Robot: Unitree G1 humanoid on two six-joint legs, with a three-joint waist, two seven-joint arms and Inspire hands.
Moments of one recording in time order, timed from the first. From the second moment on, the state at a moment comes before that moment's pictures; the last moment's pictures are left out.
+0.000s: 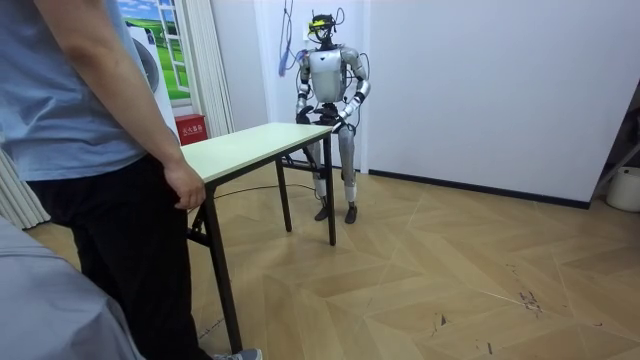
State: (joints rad) left arm 0.27 0.35 -0.45 0.16 -1.26 -0.04 -0.20; right arm 0.33 -0.39 0.44 0.19 1.18 0.00 0.45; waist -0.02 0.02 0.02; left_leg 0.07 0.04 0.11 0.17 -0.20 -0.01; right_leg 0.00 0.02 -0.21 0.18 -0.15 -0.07
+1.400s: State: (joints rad) left arm 0.17 0.23 -0.31 0.23 -1.46 0.15 0.01; right arm 0.23 -0.26 0.24 0.22 1.57 0.05 0.08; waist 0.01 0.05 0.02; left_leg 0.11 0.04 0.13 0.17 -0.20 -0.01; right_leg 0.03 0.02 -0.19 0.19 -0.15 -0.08
